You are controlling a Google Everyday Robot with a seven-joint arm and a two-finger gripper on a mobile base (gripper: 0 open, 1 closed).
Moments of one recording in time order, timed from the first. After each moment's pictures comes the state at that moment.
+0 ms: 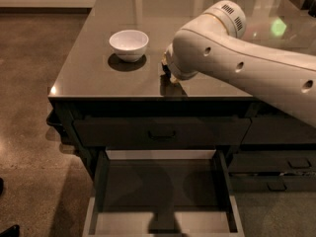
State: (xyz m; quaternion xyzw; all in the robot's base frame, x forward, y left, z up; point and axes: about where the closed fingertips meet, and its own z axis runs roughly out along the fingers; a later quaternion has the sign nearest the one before) arm 0.654 -0.058 0.856 -0.79 0.48 -0.26 0.27
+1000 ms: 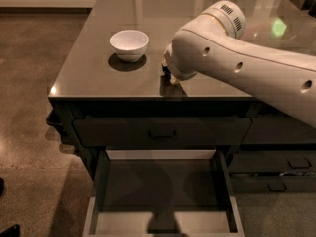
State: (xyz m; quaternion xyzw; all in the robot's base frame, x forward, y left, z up) arm 0.654 -0.058 0.856 -0.79 0.48 -0.26 0.27
